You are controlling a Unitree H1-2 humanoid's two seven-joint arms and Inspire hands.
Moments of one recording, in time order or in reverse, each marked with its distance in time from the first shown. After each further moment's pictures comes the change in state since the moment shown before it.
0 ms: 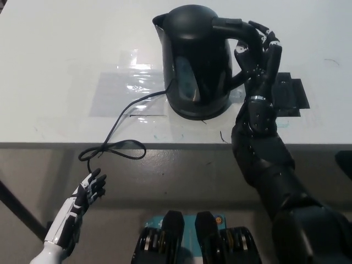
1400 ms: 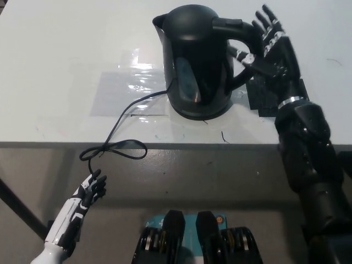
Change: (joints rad) left_arm 0.001 -0.002 0.000 0.003 0.000 0.008 0.000; right_arm 0.181 -0.132 0.019 -0.427 0.253 0.246 0.610
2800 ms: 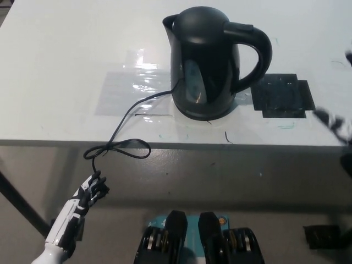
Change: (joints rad) left_arm 0.002 -0.003 0.002 0.010 0.005 0.000 0.001; right_arm 0.606 -0.076 -0.082 -1.045 -0.005 0.162 0.069
